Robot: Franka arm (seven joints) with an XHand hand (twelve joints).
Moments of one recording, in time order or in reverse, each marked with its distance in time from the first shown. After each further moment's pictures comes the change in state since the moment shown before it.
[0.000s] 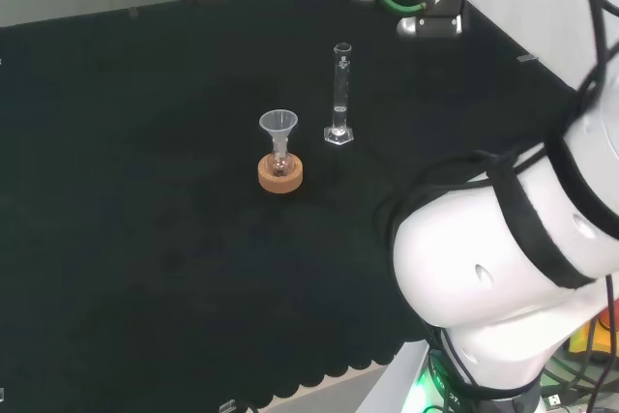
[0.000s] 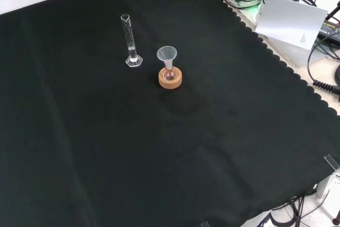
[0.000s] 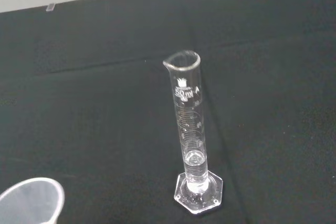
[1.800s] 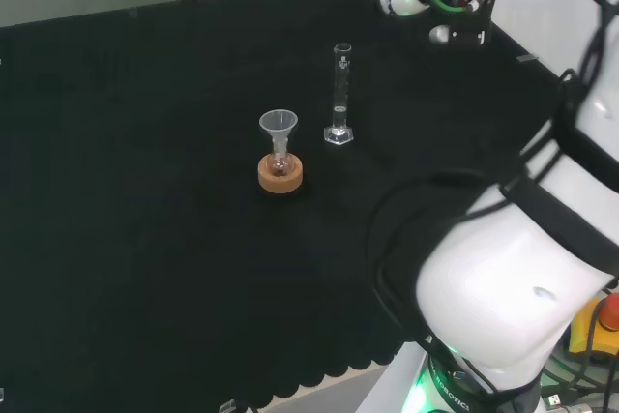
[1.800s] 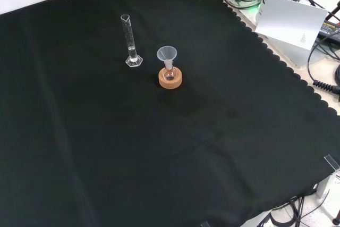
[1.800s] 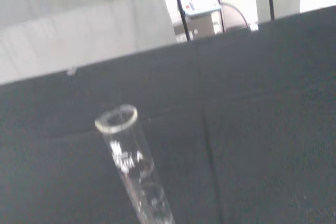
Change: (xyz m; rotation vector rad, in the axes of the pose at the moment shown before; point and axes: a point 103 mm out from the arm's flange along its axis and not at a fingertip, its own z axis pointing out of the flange) arm -0.071 0.052 0.017 -0.186 0.145 -0.101
